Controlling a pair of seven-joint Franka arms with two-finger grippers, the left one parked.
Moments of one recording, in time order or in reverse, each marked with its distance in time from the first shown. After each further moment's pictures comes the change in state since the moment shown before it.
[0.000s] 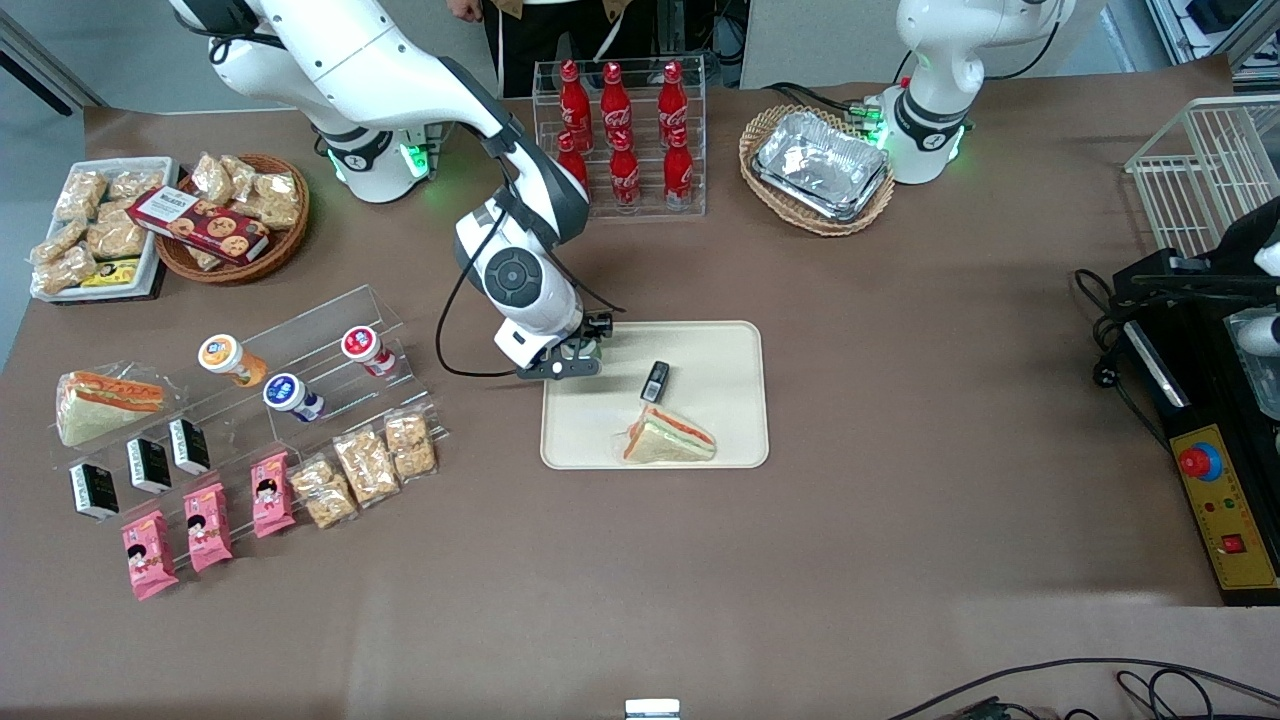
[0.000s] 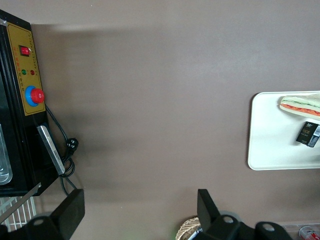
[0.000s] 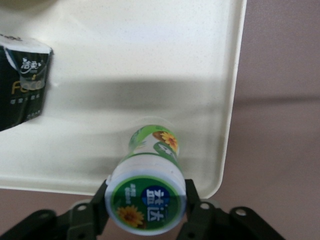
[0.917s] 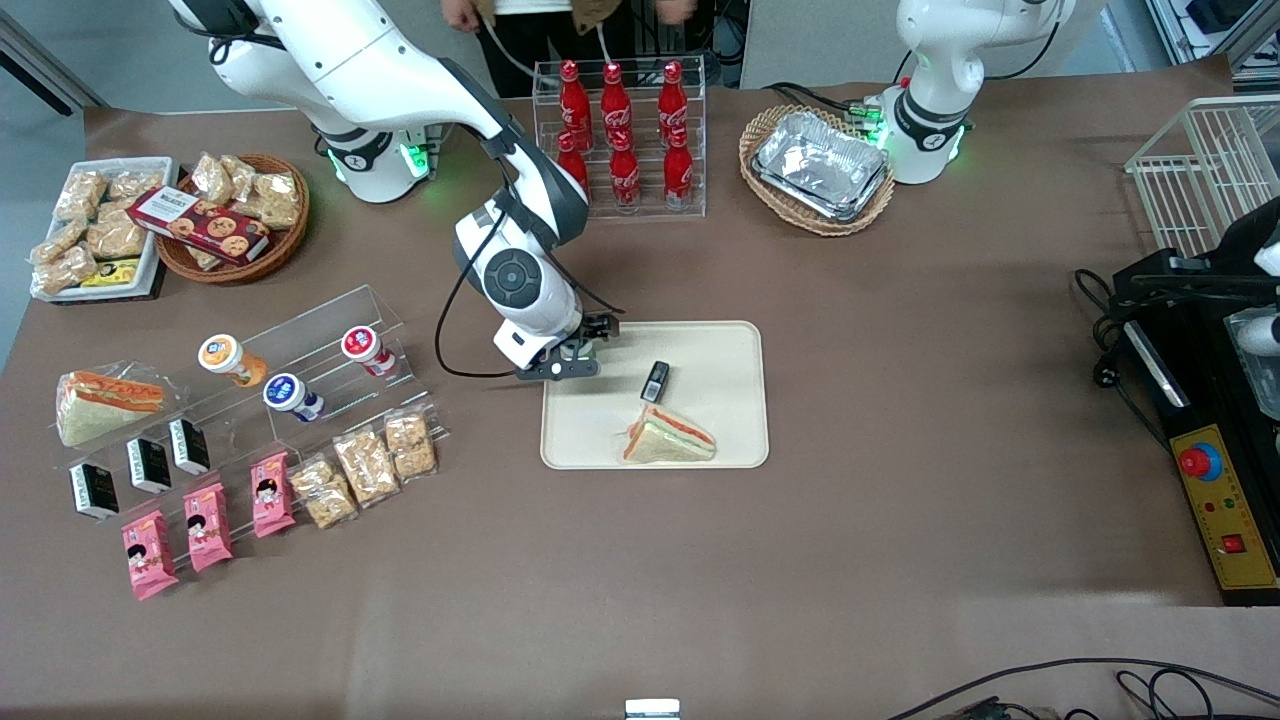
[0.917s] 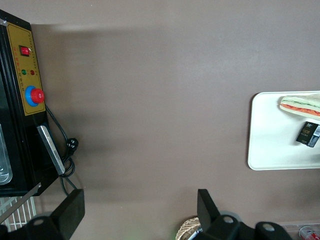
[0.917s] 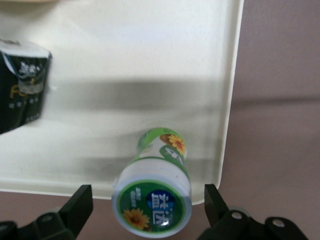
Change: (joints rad) arm -0.001 0.000 -0.006 0.002 0.000 0.003 -0.002
